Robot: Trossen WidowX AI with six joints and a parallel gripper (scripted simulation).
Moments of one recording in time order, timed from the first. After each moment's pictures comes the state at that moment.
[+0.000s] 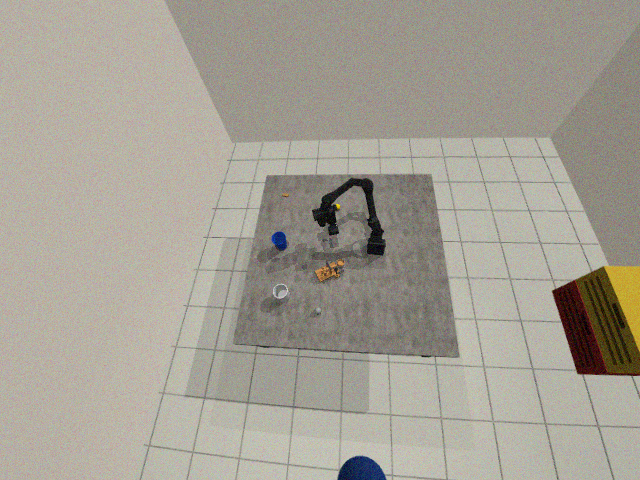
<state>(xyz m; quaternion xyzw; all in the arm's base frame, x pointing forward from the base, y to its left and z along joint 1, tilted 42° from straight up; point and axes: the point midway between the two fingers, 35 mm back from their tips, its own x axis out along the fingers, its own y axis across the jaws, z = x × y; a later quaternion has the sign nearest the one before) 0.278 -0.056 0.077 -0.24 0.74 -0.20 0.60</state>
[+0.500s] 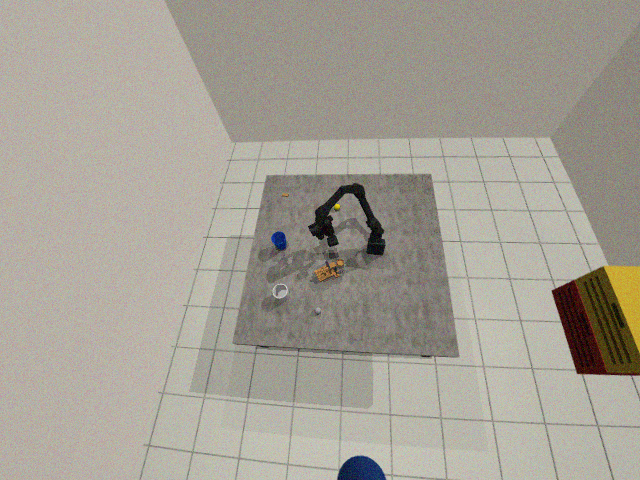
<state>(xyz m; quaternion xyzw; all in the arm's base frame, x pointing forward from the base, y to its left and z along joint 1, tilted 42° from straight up) 0.285 -0.002 0.024 -0.27 0.77 -0.16 0.55</state>
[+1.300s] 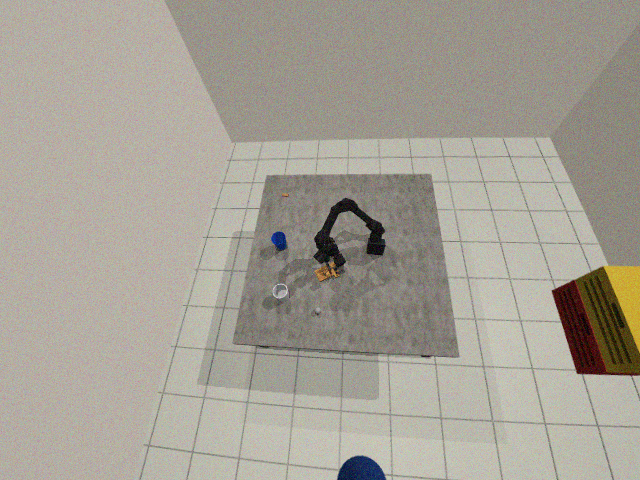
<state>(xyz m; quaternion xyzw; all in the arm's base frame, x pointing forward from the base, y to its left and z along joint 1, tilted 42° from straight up) 0.250 0.071 -0.065 -0.33 0.82 -0.15 0.45</state>
